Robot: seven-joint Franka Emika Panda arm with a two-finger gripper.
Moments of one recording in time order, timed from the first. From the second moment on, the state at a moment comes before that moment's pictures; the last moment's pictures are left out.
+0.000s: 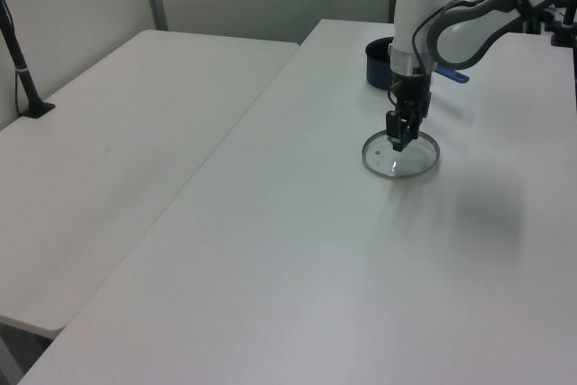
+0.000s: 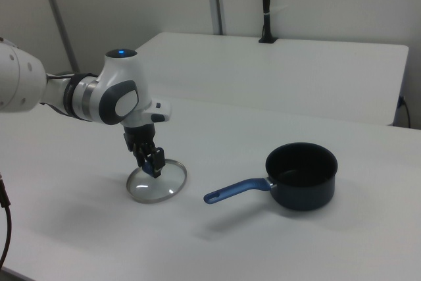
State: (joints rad) arm -0.23 0.20 0.28 -2.05 -0.03 2.26 0.32
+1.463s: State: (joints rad) arm -0.11 -0.04 0.05 -1.68 -0.03 1.78 0.03
